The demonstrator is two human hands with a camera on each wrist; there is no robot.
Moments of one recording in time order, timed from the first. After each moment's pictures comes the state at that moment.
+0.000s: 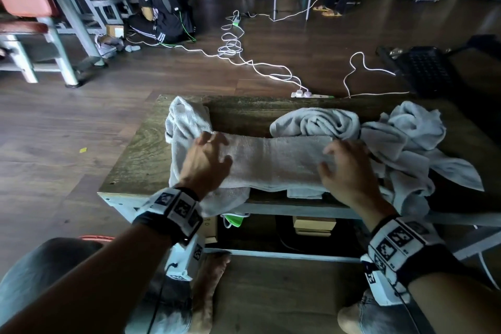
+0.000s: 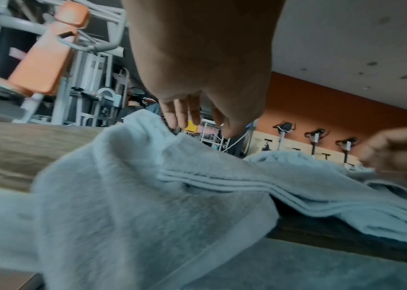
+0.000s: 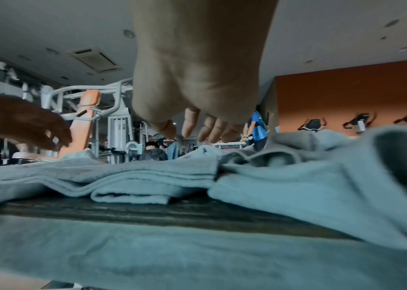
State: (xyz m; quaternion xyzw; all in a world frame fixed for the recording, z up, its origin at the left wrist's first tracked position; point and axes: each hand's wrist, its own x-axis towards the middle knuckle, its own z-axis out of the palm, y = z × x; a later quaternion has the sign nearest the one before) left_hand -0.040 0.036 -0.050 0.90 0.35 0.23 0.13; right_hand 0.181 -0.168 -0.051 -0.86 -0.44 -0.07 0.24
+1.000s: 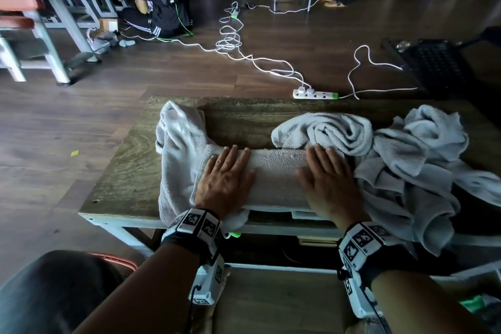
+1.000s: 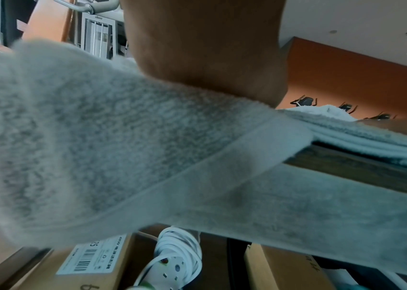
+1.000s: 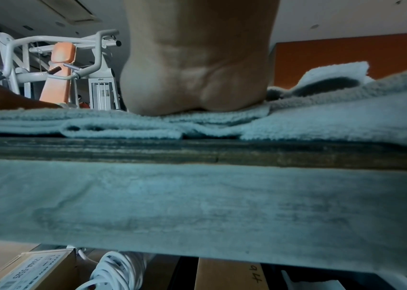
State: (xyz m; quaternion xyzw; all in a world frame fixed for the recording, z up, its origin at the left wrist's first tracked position) left_hand 0.002 0.049 -0.117 0.94 0.32 0.06 0.05; right_hand 0.190 -0.113 -0.105 -0.89 -0.46 0.03 0.08
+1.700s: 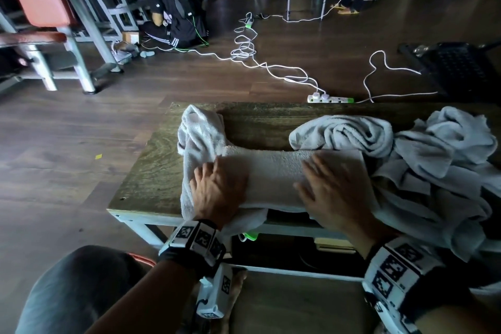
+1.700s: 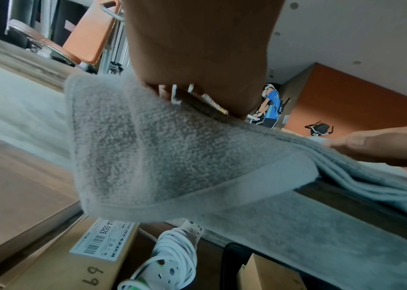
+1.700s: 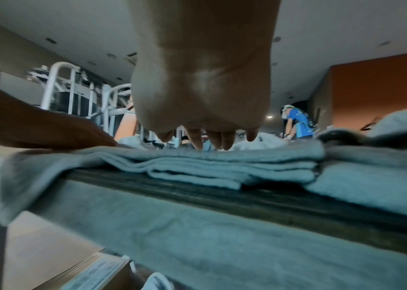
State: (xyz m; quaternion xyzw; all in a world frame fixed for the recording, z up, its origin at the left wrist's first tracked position) left_hand -0.039 0.053 -0.102 0.84 0.51 0.17 0.10; right_hand 0.149 -0.104 -0.085 -0.84 -0.54 0.02 0.07
